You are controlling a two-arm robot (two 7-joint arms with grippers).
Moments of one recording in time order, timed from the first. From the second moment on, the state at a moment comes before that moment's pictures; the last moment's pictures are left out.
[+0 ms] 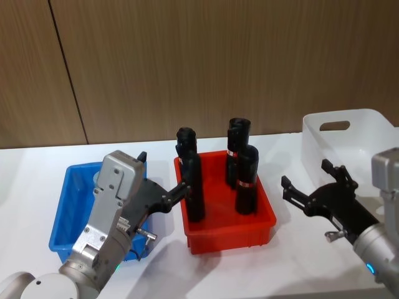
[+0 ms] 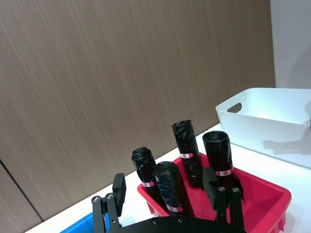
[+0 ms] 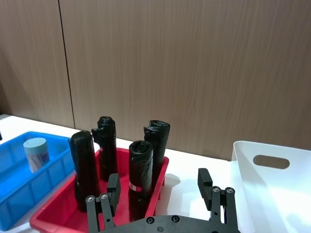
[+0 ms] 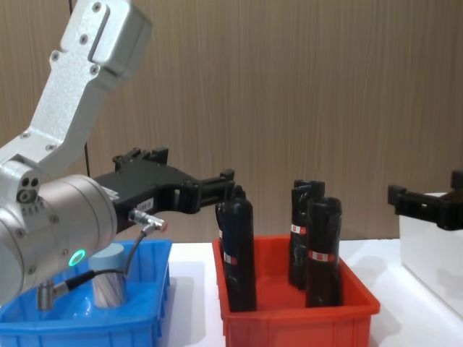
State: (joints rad) left arm -0.24 0.38 0.45 -1.63 -0.20 0.01 -0.01; right arm 0.07 0.32 -0.22 -1.67 0.24 0.02 0.13
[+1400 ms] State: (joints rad) left arm -0.24 0.38 0.45 -1.63 -0.20 0.01 -0.01; right arm 0.57 0.19 -0.23 -0.94 0.25 -0.11 0.61
